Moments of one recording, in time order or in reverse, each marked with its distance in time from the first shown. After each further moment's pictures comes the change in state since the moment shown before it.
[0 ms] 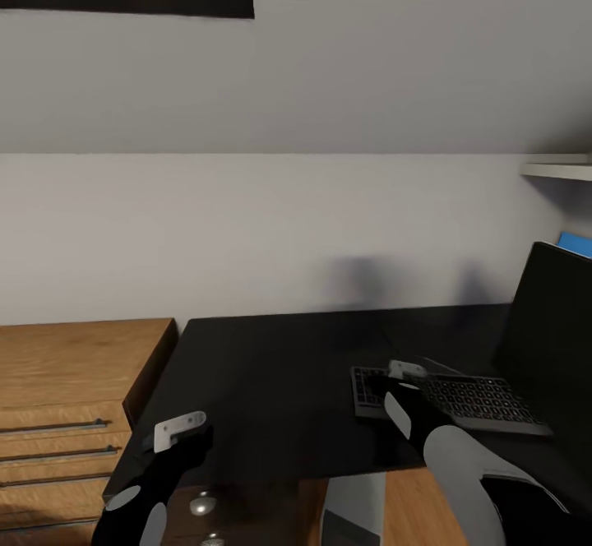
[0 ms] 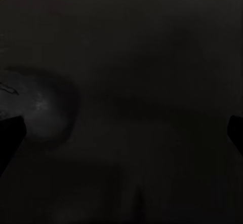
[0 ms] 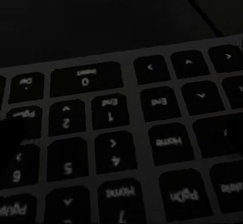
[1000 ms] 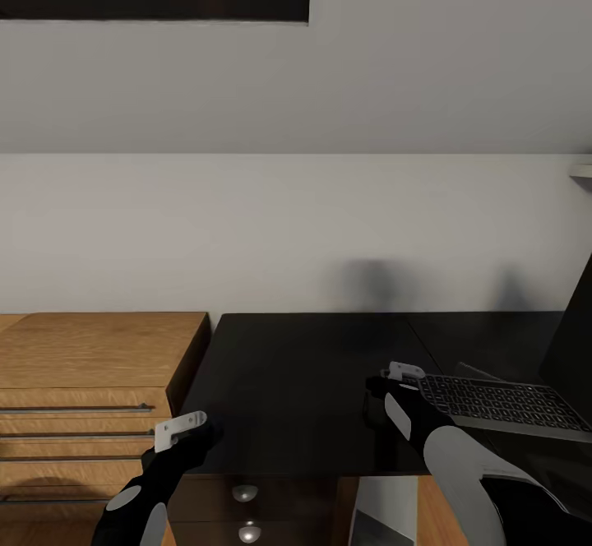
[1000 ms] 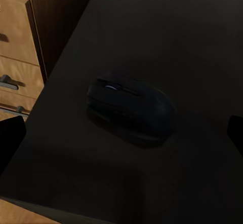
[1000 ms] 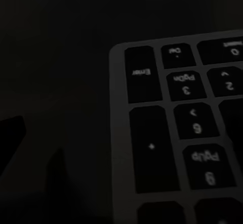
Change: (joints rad) left arm 0.000 0.001 -0.004 0.000 0.000 -0.002 0.000; right arm 0.000 -0.001 0.004 0.008 -0.007 0.009 0.005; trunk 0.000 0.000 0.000
